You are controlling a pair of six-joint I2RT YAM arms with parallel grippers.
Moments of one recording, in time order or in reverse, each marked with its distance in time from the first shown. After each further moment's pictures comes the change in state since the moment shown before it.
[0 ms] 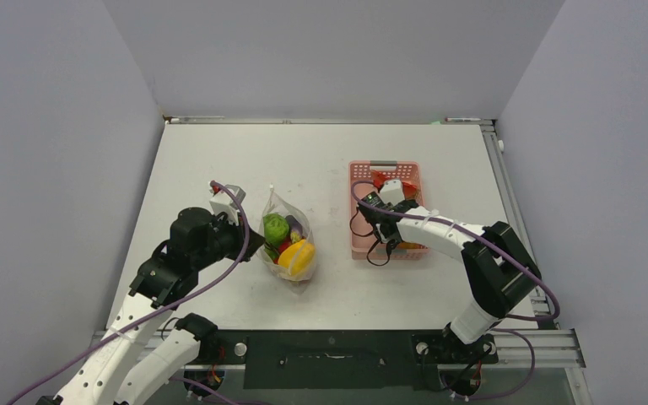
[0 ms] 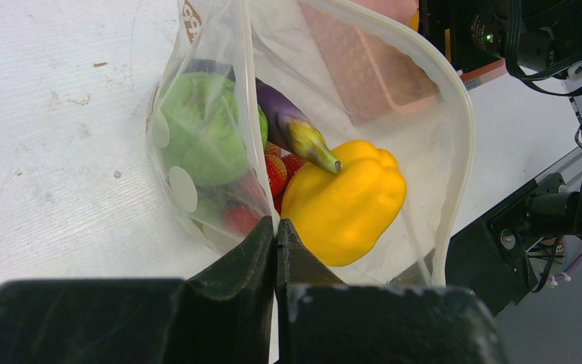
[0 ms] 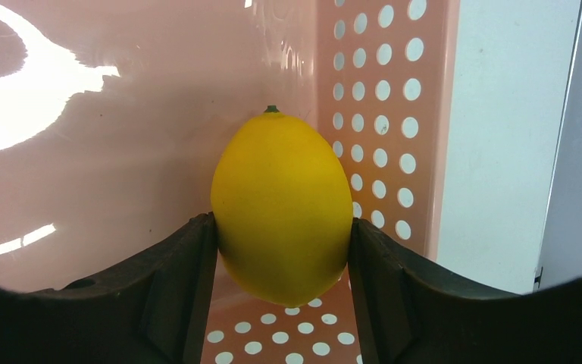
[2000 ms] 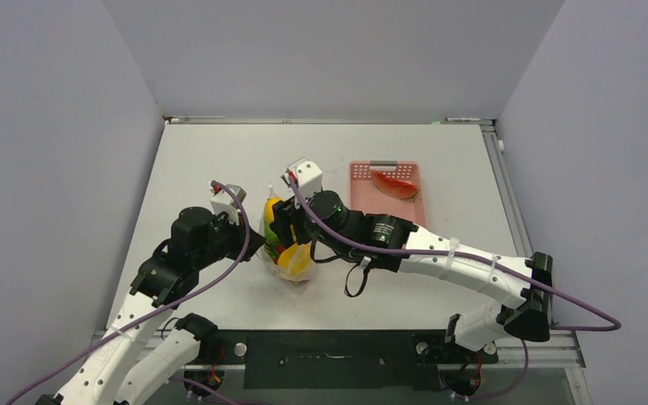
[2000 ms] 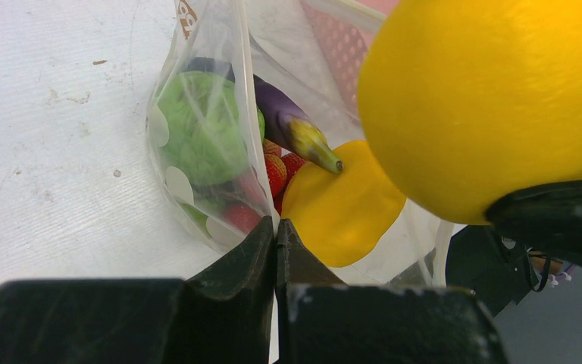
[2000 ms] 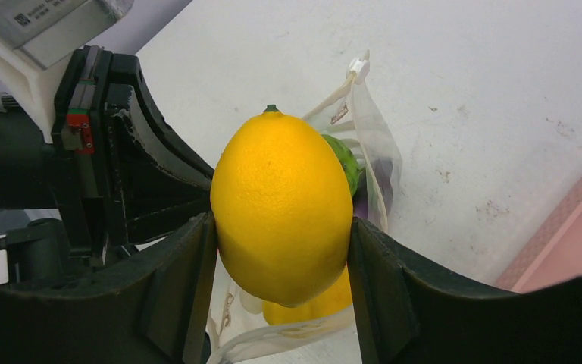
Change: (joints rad) left arm 0.000 0.007 0.000 0.000 0.000 0.000; right arm 0.543 -0.185 0.436 0.255 -0.383 -0.115
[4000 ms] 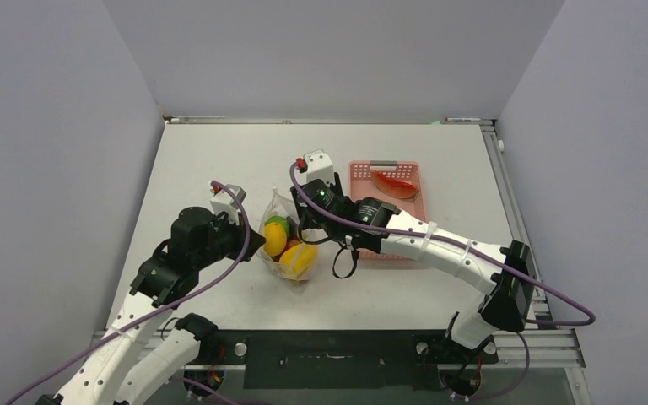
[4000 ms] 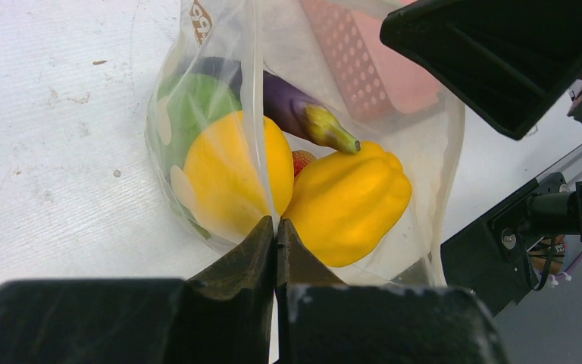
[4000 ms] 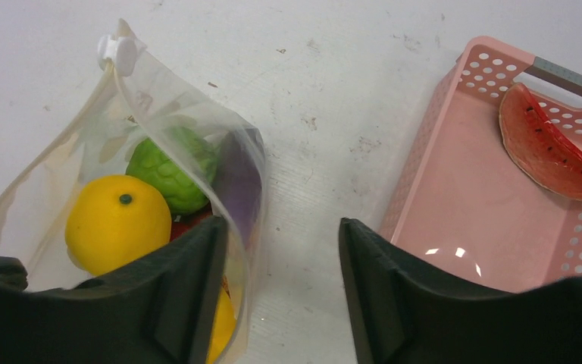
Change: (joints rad) left arm 0.000 -0.001 0.000 0.000 0.000 0.000; right arm -0.093 0.136 0.069 -0.213 0.249 0.069
